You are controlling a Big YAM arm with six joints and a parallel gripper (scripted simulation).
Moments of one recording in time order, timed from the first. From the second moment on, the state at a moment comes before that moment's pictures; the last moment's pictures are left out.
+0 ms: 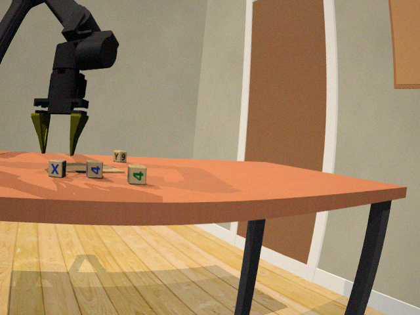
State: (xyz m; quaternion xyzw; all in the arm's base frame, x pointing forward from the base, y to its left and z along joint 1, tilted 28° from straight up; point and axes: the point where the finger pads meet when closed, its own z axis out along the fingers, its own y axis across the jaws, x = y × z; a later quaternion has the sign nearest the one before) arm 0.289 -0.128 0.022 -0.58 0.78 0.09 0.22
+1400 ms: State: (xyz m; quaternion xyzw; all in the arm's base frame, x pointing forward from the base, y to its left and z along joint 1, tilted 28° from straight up) arm 0.295 -0.115 -0.003 -0.58 0.78 0.09 0.22
